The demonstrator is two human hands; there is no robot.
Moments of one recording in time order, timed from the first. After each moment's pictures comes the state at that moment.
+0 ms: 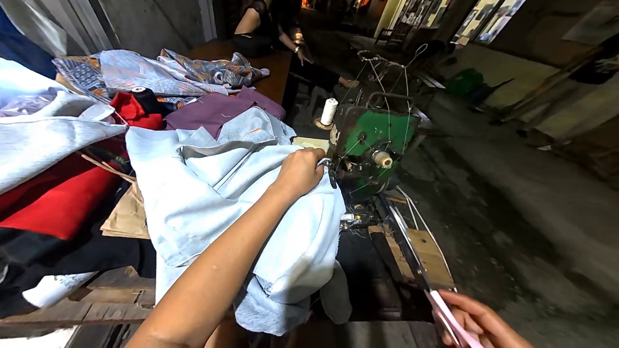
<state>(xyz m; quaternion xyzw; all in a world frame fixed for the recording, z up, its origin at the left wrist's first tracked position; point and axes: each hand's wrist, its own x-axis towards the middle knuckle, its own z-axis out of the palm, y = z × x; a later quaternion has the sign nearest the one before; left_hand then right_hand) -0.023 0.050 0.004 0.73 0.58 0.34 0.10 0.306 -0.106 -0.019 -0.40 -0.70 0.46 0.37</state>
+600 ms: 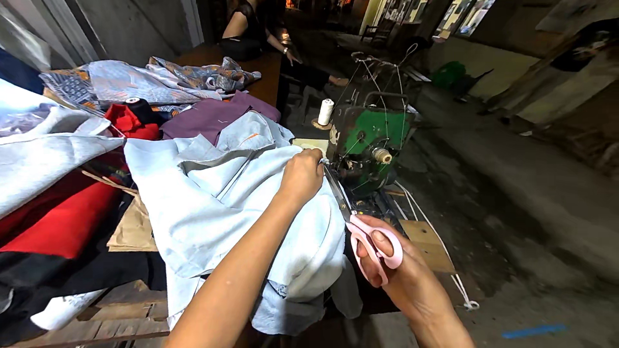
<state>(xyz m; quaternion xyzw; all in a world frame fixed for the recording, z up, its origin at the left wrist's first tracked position) -0.017 0.038 -0.004 0.70 0.59 0.40 0.09 0.181 -0.059 -0.025 -0.33 -0.51 0.63 0.48</state>
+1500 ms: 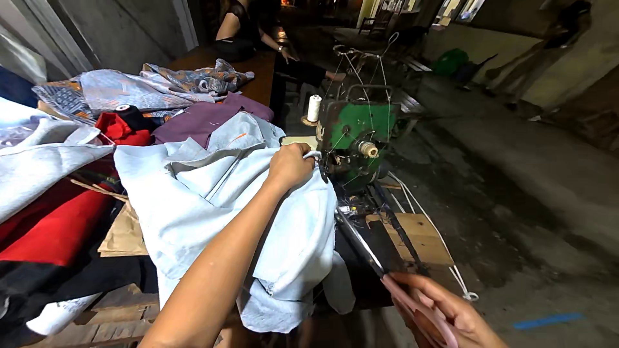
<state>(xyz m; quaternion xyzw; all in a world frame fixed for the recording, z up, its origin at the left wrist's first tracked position) -0.023 0.057 0.024 0.67 0.66 0.29 0.20 0.274 -0.108 -0.037 -0.39 -0.64 0.55 0.38</state>
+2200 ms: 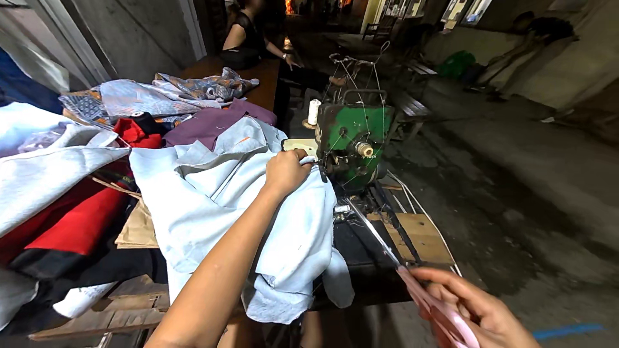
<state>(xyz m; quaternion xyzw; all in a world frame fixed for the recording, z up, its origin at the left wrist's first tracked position) -0.032 0.080 -0.027 0.67 0.68 0.29 0.06 0.282 -0.115 -0.012 -0.42 -0.69 0.45 0.37</state>
